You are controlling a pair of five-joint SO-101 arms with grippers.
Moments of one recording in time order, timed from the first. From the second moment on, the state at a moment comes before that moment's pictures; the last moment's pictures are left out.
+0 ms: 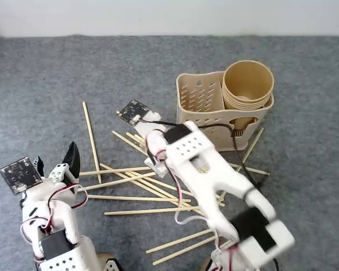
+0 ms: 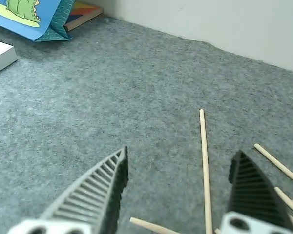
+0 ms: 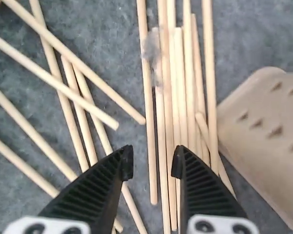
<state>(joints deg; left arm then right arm) -27.7 -103.2 96.0 44.4 14.2 -35.9 2.3 19.3 63.5 17.0</state>
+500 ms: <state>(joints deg) -27.7 -103.2 97.1 44.4 14.2 -36.6 25.6 0.2 62.9 14.1</state>
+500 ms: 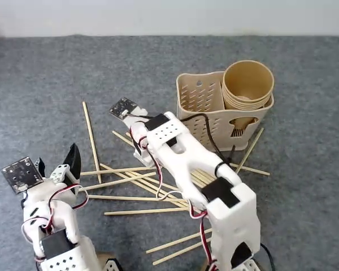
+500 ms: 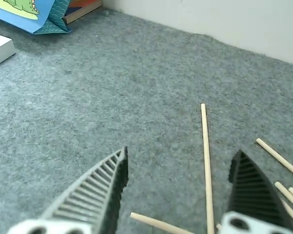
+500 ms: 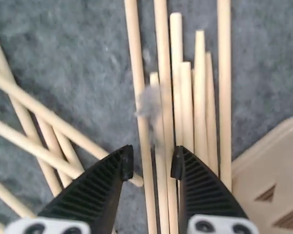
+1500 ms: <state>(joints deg) -27.7 -103.2 97.1 44.4 14.2 -36.5 15.1 -4.9 72.8 14.3</state>
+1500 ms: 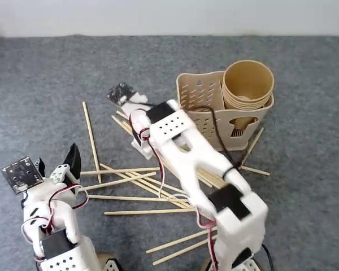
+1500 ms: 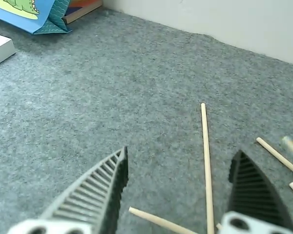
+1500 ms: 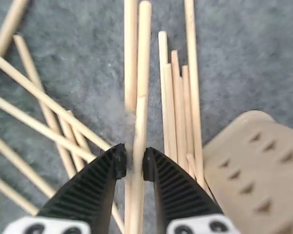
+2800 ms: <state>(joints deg) -27.7 -103.2 97.1 44.4 14.2 -25.1 -13.4 -23.3 57.3 11.6</state>
